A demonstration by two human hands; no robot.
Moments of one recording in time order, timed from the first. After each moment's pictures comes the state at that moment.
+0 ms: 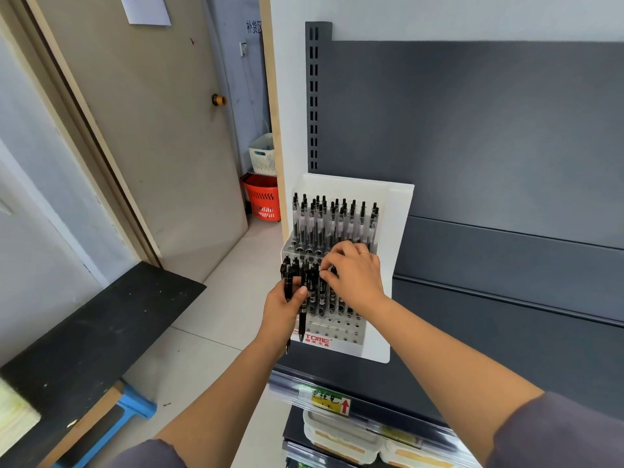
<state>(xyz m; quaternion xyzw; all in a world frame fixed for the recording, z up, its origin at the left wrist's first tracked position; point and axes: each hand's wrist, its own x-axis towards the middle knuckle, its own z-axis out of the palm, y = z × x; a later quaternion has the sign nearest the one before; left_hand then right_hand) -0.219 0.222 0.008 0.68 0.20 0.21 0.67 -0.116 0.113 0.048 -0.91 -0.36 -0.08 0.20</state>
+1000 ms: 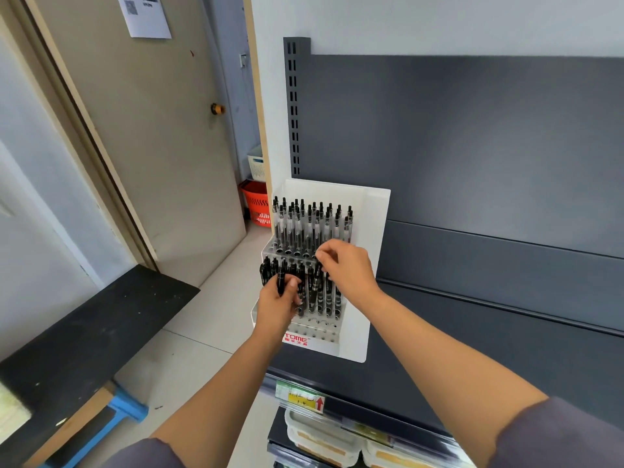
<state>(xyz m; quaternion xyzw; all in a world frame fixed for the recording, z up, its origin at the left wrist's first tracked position) -0.211 0.181 0.030 0.68 0.24 0.23 0.65 -0.115 0.081 0.077 -0.85 -0.32 -0.01 0.42</state>
